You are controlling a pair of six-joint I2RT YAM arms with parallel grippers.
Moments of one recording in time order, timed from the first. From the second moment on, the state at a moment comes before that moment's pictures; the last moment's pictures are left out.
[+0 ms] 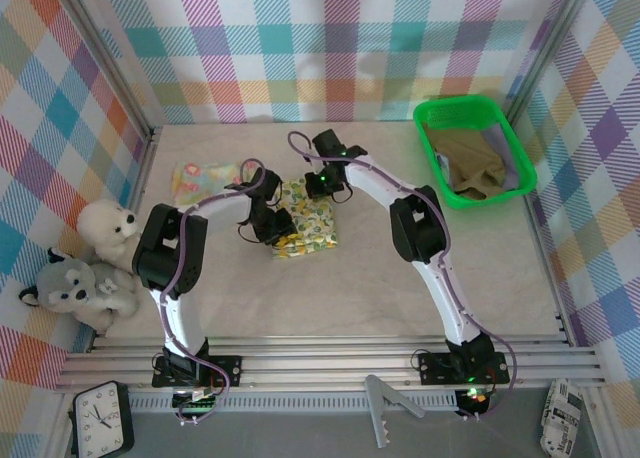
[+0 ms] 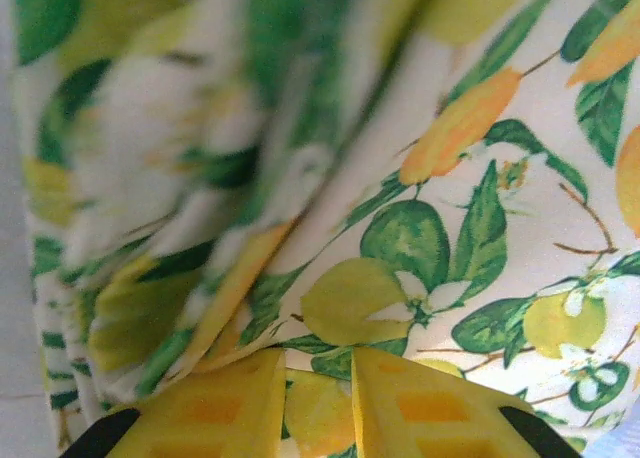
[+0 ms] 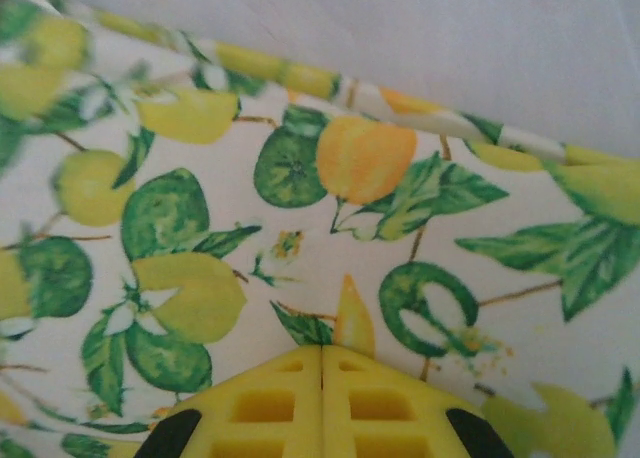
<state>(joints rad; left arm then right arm) -0.36 1.88 1.19 -0.60 0.34 -0.79 0.57 2.50 2.18 -0.80 -0.24 0.25</state>
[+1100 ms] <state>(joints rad) -0.38 1.80 1.20 -0.57 0.45 -0.82 0.45 1.95 1.28 -0.32 -0.40 0.42</state>
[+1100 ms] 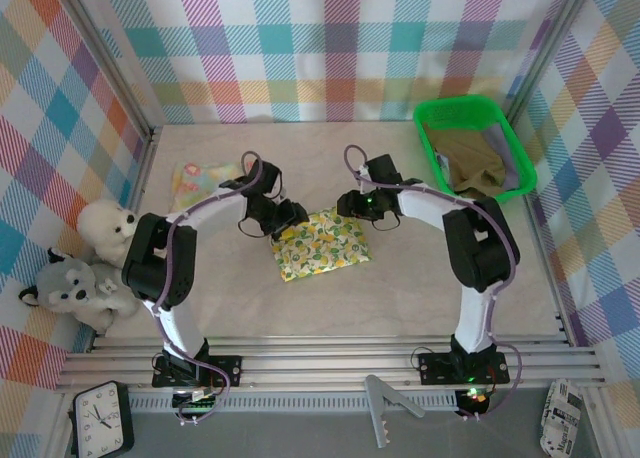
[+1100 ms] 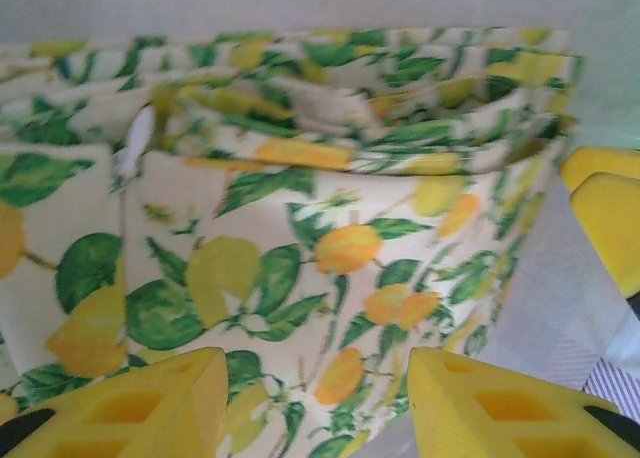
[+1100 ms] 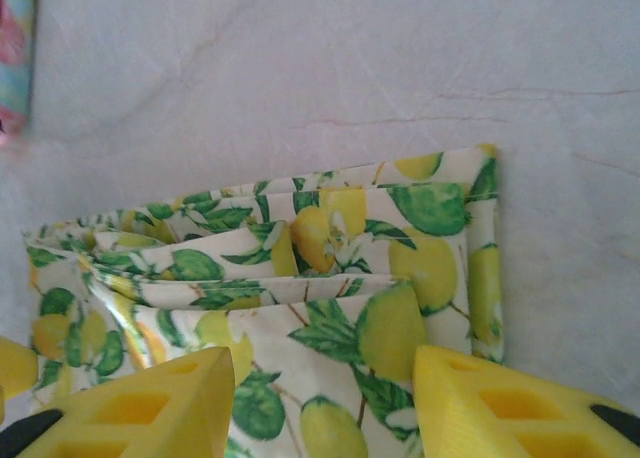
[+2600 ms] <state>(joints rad) -0.38 1.80 1.07 -0.50 0.33 -0.86 0.46 1.88 1.28 -0.26 -0.67 0.36</state>
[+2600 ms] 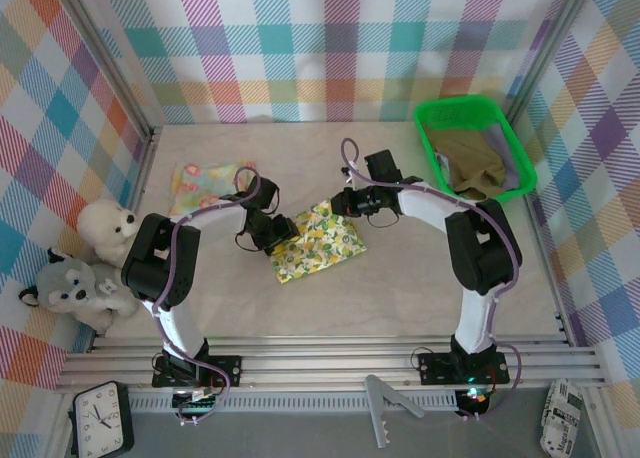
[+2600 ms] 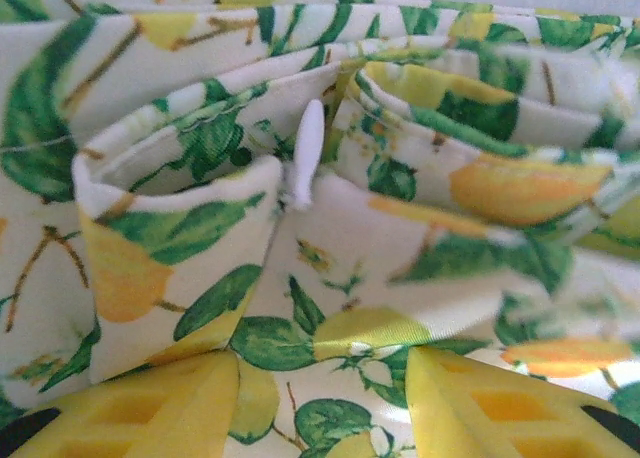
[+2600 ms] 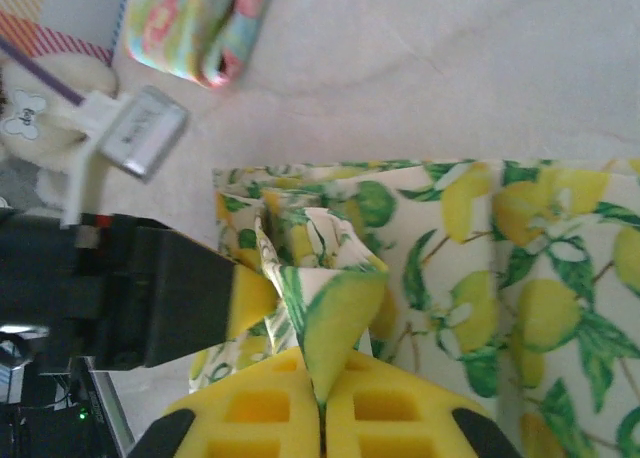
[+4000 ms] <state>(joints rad) -0.32 1.89 1.18 -0.31 0.30 -1.02 0.56 2.02 1.28 -0.14 -0.51 0.50</state>
